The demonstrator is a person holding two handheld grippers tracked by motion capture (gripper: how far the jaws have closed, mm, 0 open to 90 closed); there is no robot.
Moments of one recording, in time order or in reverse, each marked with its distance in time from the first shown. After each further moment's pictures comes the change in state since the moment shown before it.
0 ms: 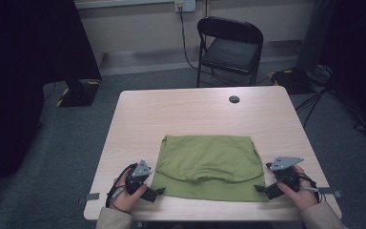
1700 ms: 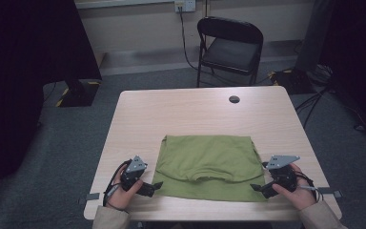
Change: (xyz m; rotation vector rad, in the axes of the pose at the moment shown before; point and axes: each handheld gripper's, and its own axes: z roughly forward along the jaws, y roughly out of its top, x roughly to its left) left arm 0.009 0.011 -0.017 -0.058 0.036 -0.082; right arm 0.011 0.017 -0.001 -0.003 0.004 -0.015
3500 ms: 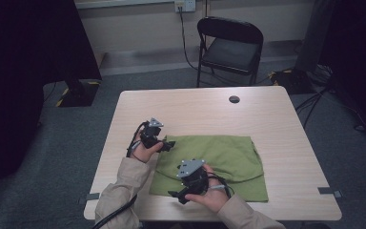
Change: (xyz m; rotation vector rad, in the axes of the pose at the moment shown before) left arm 0.069 0.092 0.085 0.047 0.106 -0.055; right arm 0.156 0.150 0.130 -0.136 0.216 -0.241
